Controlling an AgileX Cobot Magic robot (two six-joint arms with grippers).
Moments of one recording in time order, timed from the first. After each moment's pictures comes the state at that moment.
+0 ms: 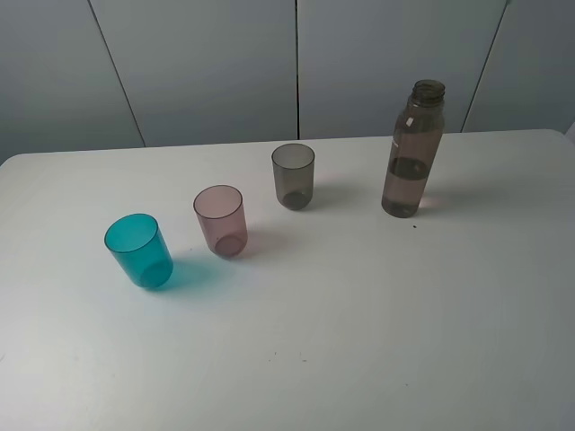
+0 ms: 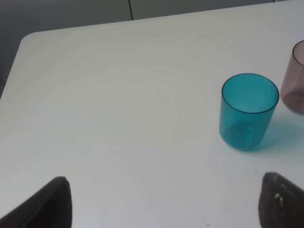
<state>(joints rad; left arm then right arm) -0.02 0.00 -0.51 0.00 1.08 0.06 -0.02 0.00 -0.51 -0.01 1.10 0.02</state>
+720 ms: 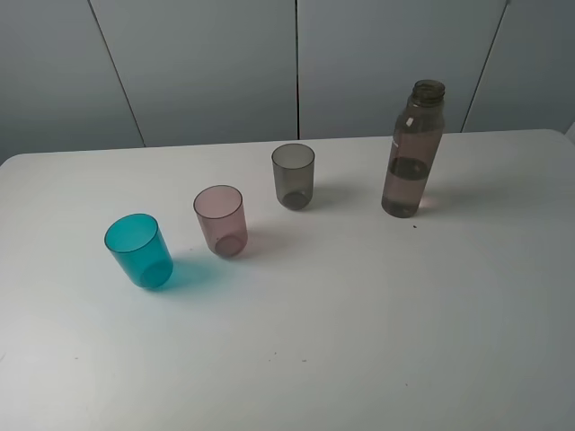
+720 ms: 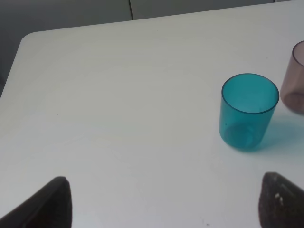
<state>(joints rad) -0.02 0.00 -0.51 0.00 1.08 0.06 -0.02 0.00 -0.51 -0.01 1.10 0.02</state>
